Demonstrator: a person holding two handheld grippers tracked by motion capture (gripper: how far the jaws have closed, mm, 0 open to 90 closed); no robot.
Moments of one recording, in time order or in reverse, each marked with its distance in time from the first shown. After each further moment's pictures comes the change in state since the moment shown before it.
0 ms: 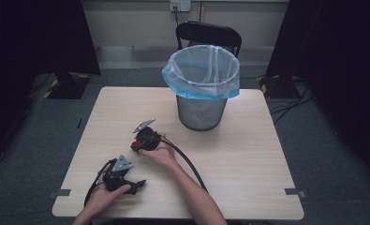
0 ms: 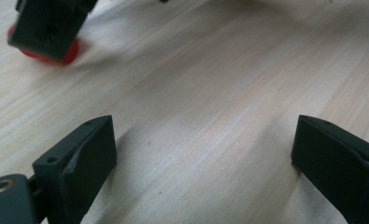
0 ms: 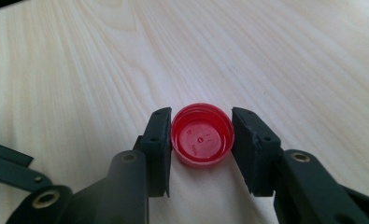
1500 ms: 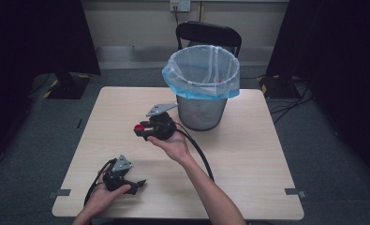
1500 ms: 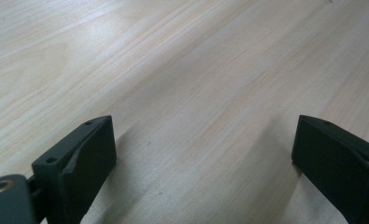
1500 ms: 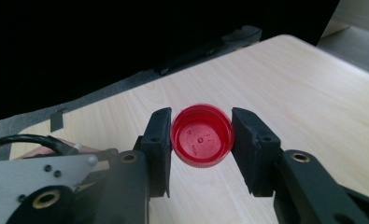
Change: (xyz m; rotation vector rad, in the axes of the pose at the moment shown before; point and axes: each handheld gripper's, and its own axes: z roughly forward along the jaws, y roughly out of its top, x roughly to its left) left arm 0.001 0.000 0.000 0.000 -0.001 0.007; right arm 0.016 0.041 -0.130 -0.242 0.021 0.006
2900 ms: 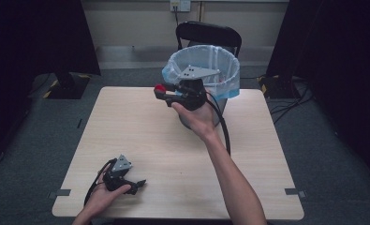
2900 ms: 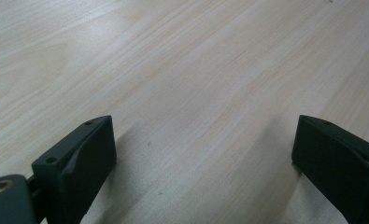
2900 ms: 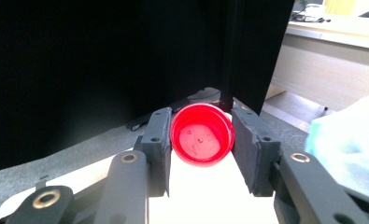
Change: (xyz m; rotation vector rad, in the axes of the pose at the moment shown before) left arm 0.000 0.000 0.000 0.002 0.001 0.001; right arm -0.025 0.074 -0.115 -0.233 -0.128 -0.025
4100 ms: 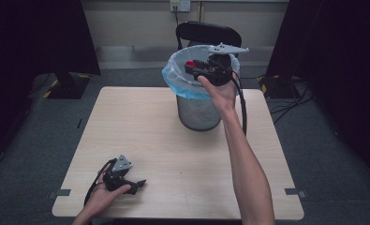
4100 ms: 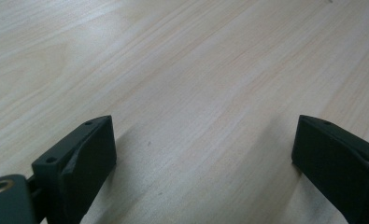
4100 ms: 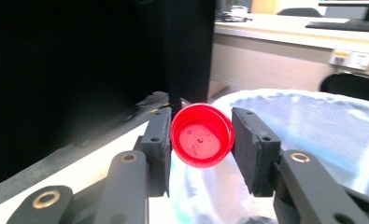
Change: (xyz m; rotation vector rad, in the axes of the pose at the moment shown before) left arm 0.000 0.000 0.000 -0.007 0.003 -0.004; right arm -0.082 0.017 -0.027 -0.013 -0.230 0.082
